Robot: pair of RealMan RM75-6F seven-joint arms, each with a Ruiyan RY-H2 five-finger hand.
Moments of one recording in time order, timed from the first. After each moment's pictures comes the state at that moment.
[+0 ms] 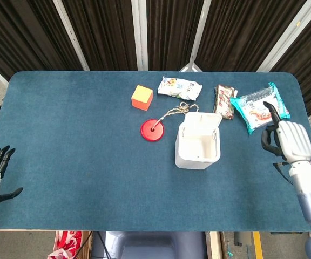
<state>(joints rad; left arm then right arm) -0.10 -1.10 -0.03 -1.64 1.50 1.46 0.09 0.45 -0.82 0.39 -1.98 -0.95 1.04 -0.04</state>
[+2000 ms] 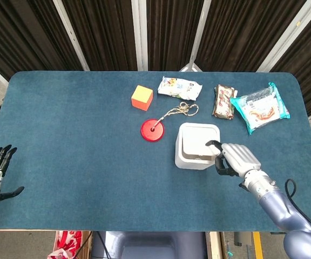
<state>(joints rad) -0.11 -1.10 -0.03 -1.64 1.49 1.45 0.08 0.86 -0.70 0.20 -2.25 -0.47 0.76 -0.25</state>
